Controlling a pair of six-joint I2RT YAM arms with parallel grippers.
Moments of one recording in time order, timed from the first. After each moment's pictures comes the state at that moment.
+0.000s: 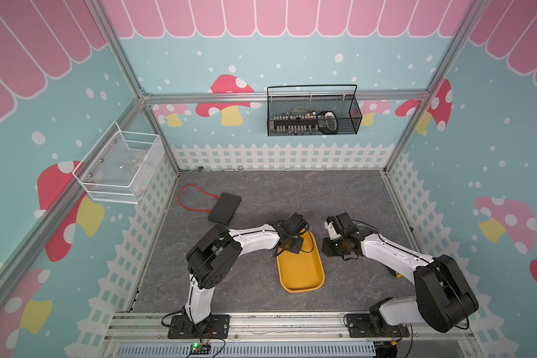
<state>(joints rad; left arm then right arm) -0.85 1.97 1.27 -0.42 -0.02 -0.38 0.43 1.38 0.76 -0.52 -0.14 0.34</state>
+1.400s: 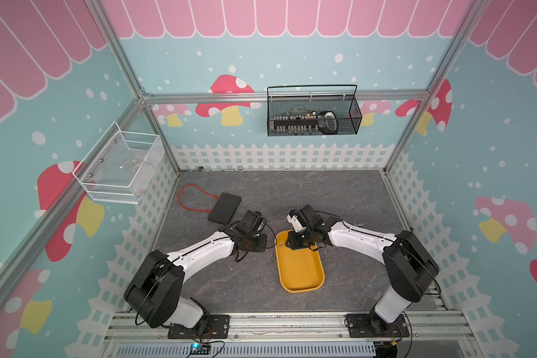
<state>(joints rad) -0.59 1.48 0.85 -0.45 0.07 -0.42 0.71 1.72 1.10 -0.44 -0.24 0.46</state>
